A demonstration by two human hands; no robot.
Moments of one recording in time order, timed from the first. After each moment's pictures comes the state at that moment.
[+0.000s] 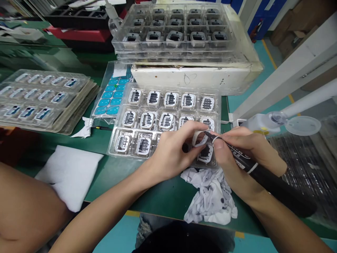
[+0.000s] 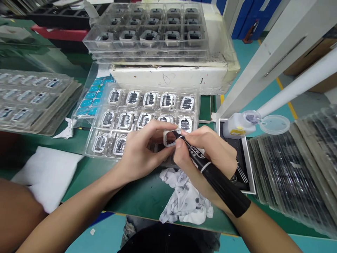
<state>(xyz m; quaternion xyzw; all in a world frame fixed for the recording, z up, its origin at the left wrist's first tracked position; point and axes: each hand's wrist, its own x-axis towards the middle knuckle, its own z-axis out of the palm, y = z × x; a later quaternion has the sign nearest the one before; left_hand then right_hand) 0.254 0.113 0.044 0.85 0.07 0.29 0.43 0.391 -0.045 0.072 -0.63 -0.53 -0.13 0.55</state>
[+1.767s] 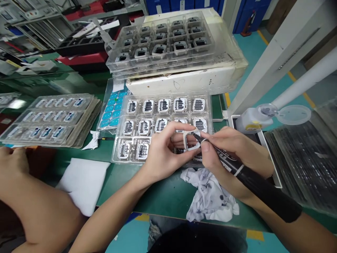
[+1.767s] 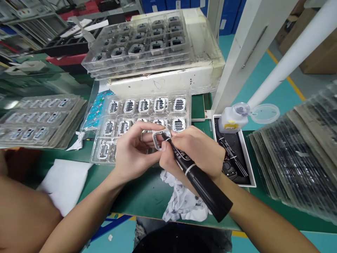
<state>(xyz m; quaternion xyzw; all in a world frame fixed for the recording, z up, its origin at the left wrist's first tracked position) 0.255 0.110 0.056 0.75 0.10 0.26 0.61 0.388 -0.053 0.072 -0.65 -0.50 -0.08 0.57</state>
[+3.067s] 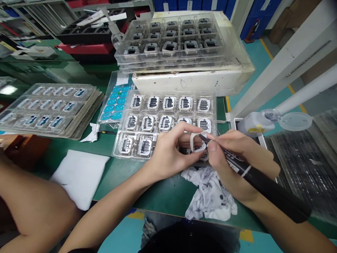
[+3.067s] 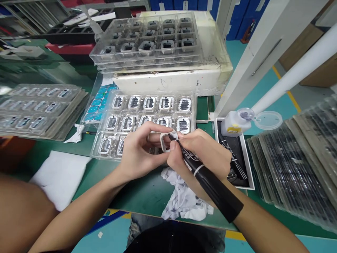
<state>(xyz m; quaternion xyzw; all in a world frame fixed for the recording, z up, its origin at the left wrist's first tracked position) 0.255 0.107 0.050 0.77 0.04 0.31 0.56 0.386 -0.046 0.073 -0.59 -0.56 -0.18 0.55</state>
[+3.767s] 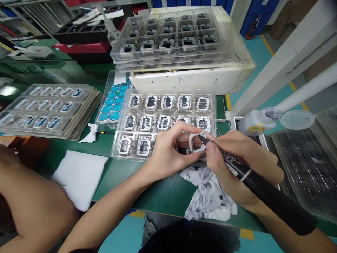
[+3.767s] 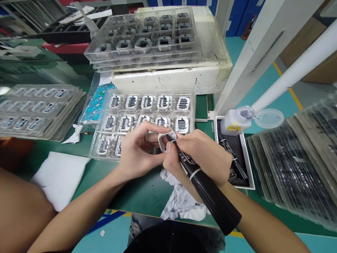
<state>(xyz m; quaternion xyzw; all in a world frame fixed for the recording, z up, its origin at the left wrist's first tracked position) 0.258 0.107 0.046 0.76 0.05 0.30 0.58 0.385 -0.050 0.077 -0.62 -0.55 -0.21 0.52</state>
